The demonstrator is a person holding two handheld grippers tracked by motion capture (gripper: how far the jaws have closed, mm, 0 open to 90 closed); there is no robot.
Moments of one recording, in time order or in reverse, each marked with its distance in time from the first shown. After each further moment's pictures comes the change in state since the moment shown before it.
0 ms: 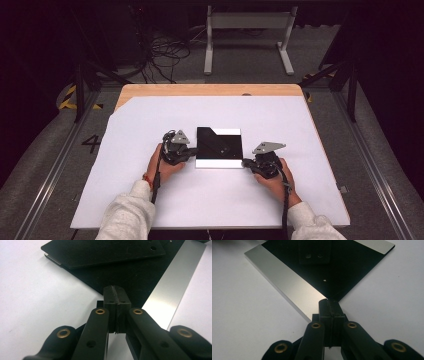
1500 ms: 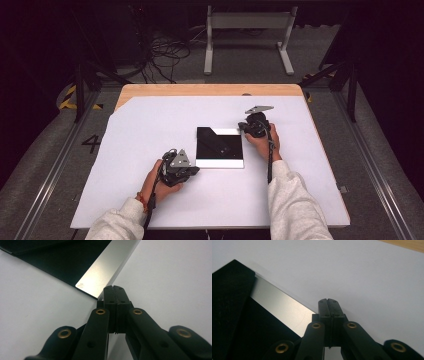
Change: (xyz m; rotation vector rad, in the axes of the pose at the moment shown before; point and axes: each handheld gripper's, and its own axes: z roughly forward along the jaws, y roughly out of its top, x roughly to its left) left arm -0.051 -0.024 -0.022 0.024 -0.049 0.126; right arm -0.082 0.074 0.068 -0.046 -0.131 0.109
